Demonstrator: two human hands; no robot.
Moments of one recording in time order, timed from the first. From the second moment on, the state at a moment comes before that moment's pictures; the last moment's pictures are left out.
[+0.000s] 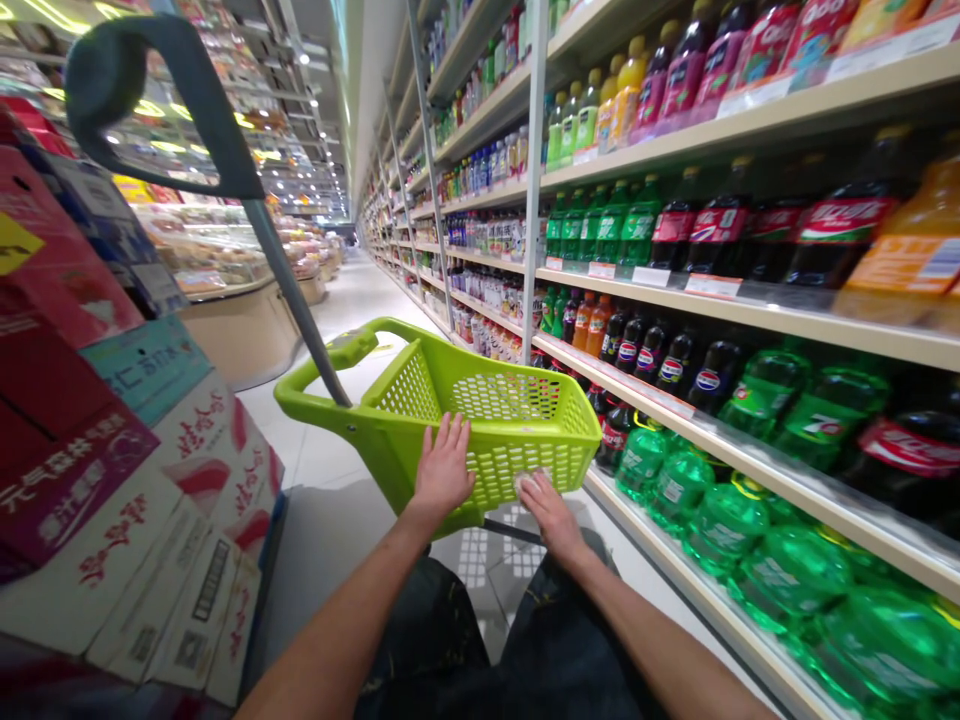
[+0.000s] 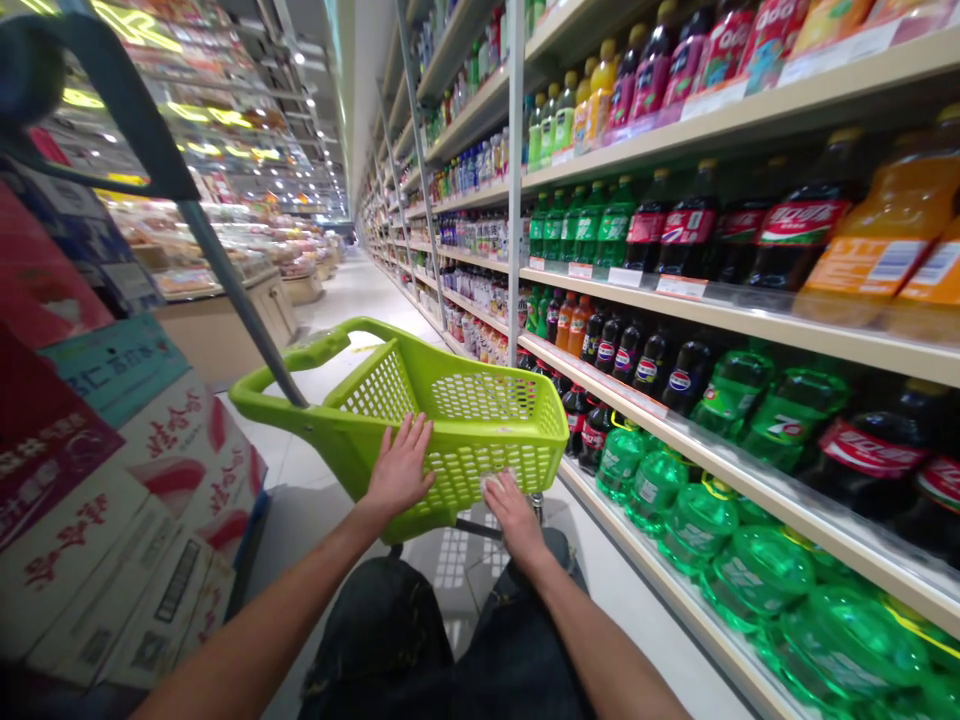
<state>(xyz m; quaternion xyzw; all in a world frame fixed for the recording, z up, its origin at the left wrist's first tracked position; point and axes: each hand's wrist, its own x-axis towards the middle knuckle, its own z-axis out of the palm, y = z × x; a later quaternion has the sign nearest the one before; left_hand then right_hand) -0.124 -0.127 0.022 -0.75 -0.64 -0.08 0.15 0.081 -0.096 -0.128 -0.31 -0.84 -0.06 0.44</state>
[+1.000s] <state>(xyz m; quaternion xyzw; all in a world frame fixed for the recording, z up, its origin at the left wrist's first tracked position) -0.195 -0.155 0.015 -0.55 -0.71 -0.42 0.12 0.013 -0.091 -0.089 -0.23 -0.87 -0.07 0.43</state>
